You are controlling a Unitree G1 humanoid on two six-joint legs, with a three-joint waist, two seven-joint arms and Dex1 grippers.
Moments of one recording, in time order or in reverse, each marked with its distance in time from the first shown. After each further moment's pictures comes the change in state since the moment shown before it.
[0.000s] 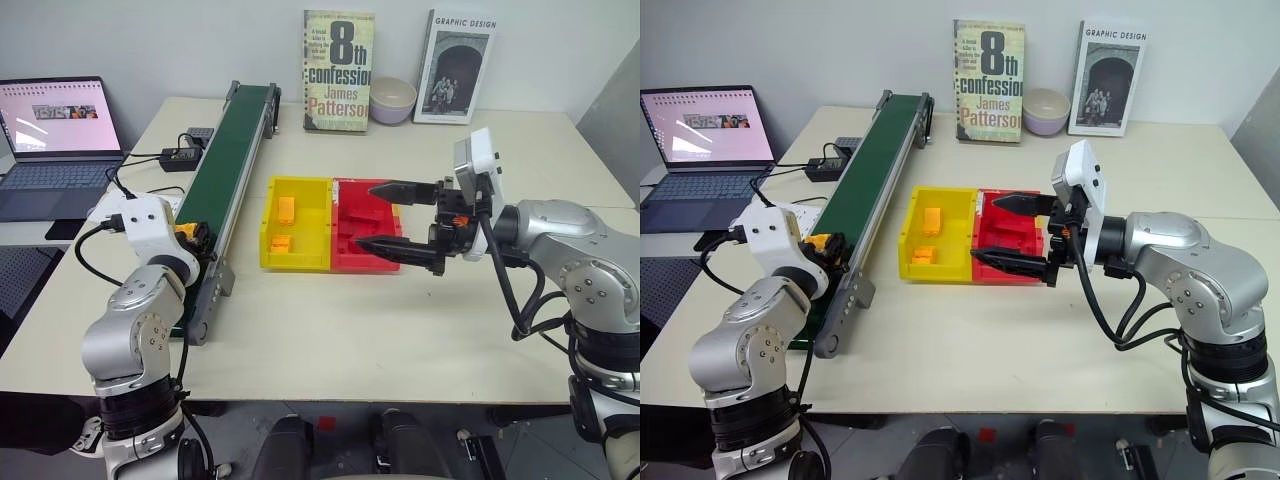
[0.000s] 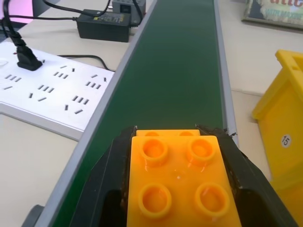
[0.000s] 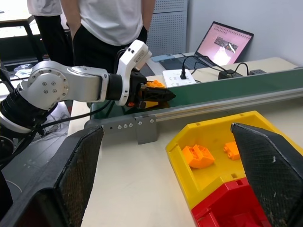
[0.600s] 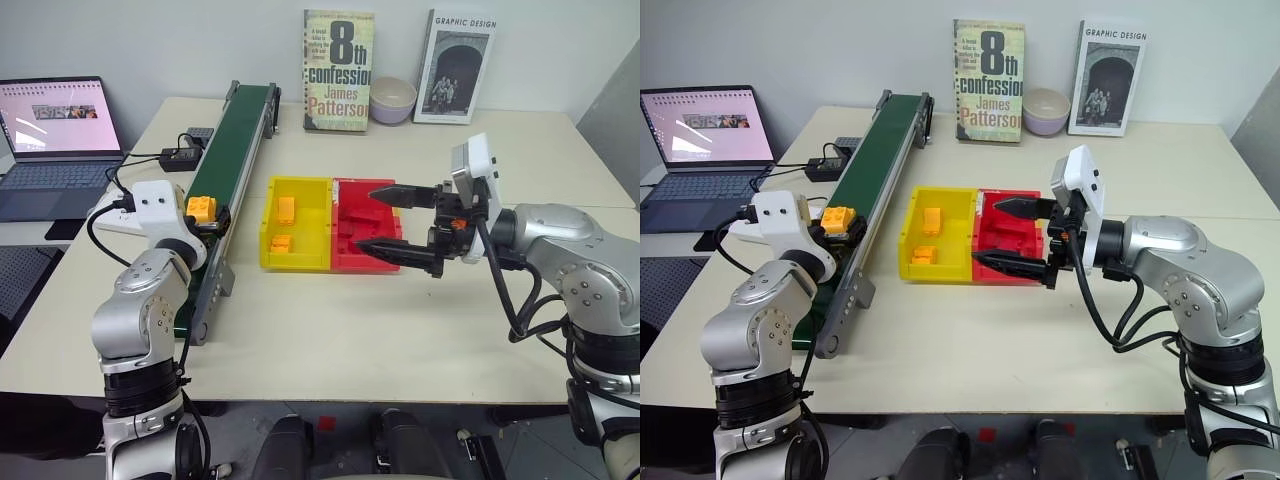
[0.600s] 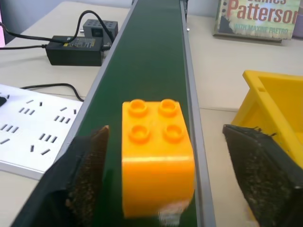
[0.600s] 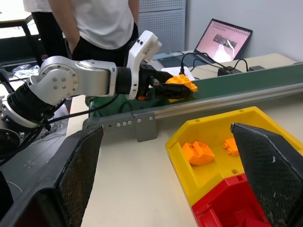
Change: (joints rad) left arm -0.044 0.028 -0.060 0.106 0.006 -0.093 -0.083; right arm 0.008 0.017 -0.001 0.001 0.001 0.008 0.005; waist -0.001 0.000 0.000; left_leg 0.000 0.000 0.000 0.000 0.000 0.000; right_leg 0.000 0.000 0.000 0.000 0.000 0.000
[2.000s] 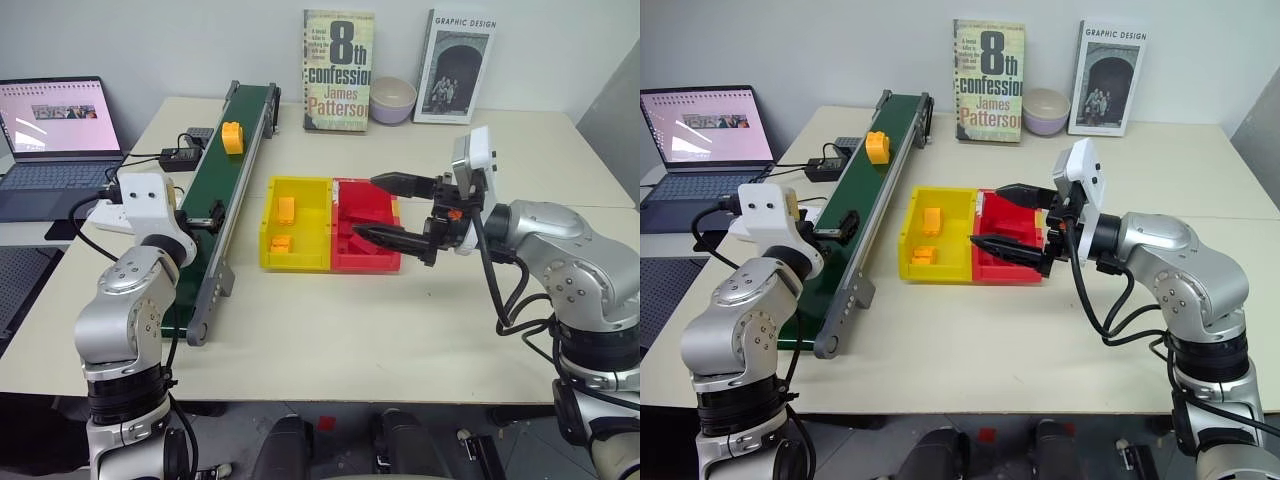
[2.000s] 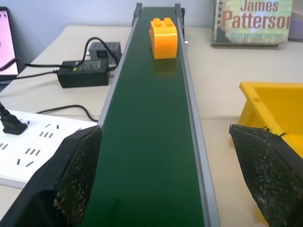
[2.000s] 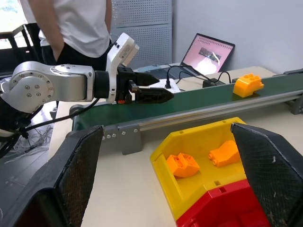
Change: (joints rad) left arm 0.015 0.062 -0.020 -0.044 0.033 -0.021 -0.026; right arm 0.016 0.066 -0.006 0.047 -0.086 -0.070 -0.022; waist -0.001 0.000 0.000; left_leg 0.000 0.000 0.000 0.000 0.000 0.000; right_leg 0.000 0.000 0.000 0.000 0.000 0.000
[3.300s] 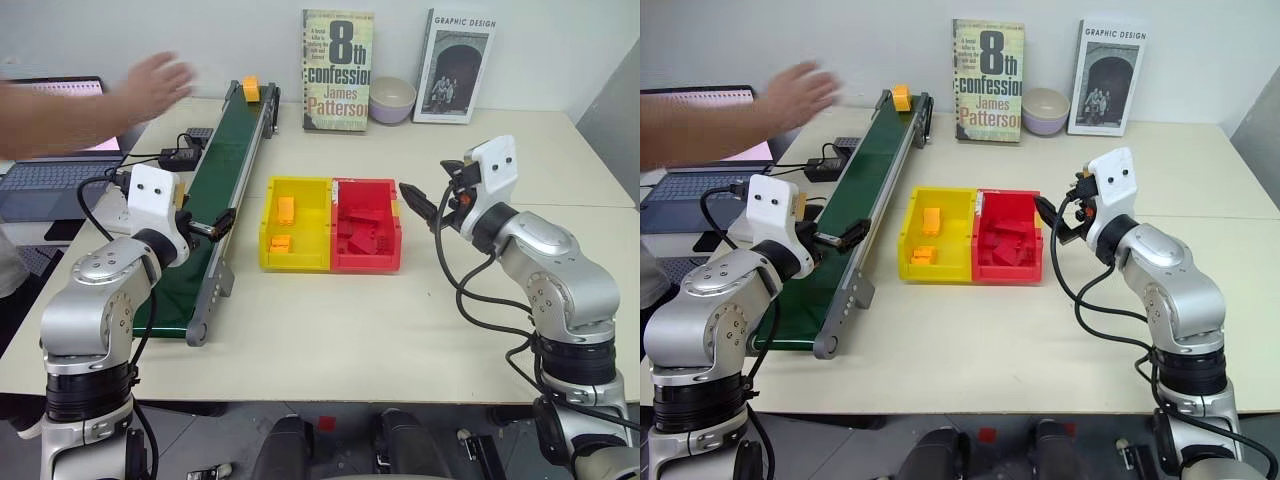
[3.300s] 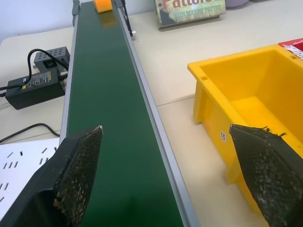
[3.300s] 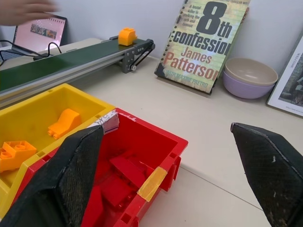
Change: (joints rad) left arm 0.008 0.198 -0.048 -0.017 -0.056 0.044 -0.251; right arm 0.086 0.114 -0.045 0.044 -0.344 -0.045 -0.439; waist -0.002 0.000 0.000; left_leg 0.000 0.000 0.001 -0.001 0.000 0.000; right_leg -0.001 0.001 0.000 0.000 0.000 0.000
